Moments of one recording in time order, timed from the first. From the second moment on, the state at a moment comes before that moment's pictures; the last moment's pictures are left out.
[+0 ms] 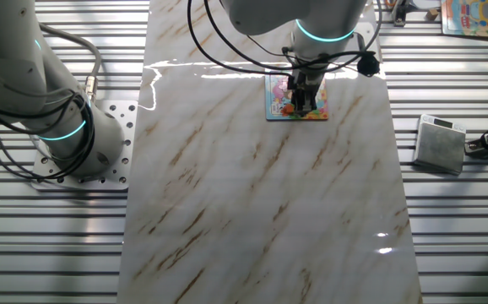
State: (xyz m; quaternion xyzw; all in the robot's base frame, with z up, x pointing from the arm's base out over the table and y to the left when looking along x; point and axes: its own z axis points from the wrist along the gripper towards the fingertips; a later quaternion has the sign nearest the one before) arm 0.483 0.094 0.016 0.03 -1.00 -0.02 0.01
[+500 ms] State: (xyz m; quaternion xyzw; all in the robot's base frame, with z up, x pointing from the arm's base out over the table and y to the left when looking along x) arm 0.480 0.094 0.015 0.03 -1.00 -0.02 0.01
